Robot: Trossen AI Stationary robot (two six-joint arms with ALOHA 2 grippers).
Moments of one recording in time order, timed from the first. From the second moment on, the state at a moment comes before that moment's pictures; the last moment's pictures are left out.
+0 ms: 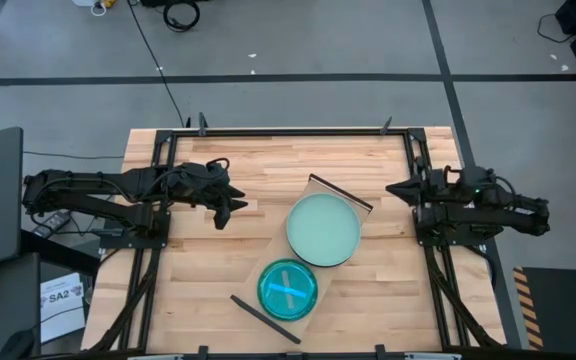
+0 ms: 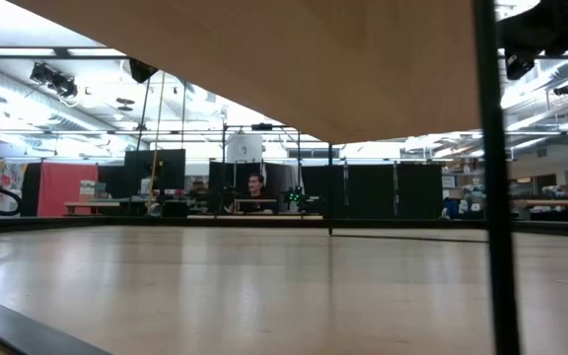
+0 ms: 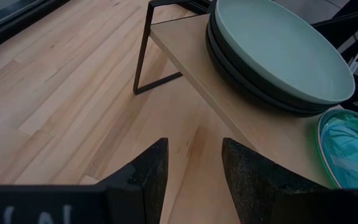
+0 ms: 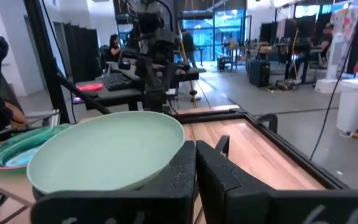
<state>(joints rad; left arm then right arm) 0.05 0.98 0.81 -0.37 -0.07 -0.41 -0.10 0.00 0.35 -0.31 0.00 0.04</state>
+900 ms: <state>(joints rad) 0.05 0.98 0.81 -0.37 -0.07 -0.41 -0.10 0.00 0.05 -0.01 0.01 0.05</state>
